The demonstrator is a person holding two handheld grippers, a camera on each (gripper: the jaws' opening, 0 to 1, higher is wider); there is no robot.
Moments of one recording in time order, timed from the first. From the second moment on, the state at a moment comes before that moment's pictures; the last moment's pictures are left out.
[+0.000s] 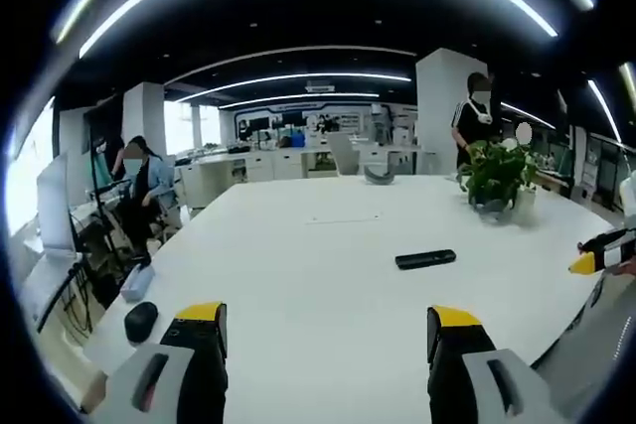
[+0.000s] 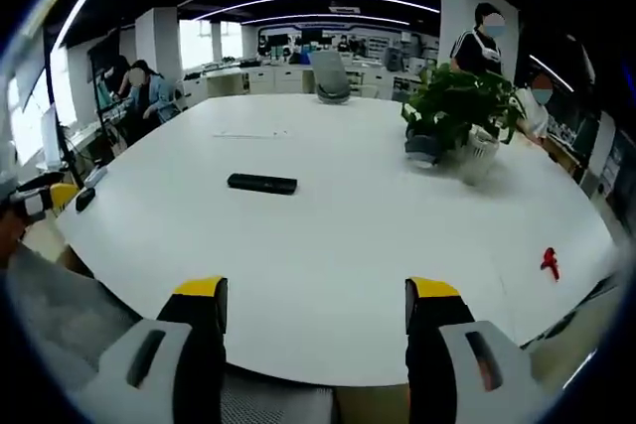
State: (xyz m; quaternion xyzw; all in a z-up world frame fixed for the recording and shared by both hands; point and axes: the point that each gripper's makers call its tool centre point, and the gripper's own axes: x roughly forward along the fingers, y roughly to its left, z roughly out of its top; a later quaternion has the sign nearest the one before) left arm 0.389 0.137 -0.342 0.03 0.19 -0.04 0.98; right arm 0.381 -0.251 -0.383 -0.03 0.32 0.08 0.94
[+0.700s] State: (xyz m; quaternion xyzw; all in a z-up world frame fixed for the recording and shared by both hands) left arm 0.388 0.123 -0.336 0.02 0.18 -0.08 0.98; right arm 0.383 -0.257 -0.375 -0.04 0.30 0.05 0.95
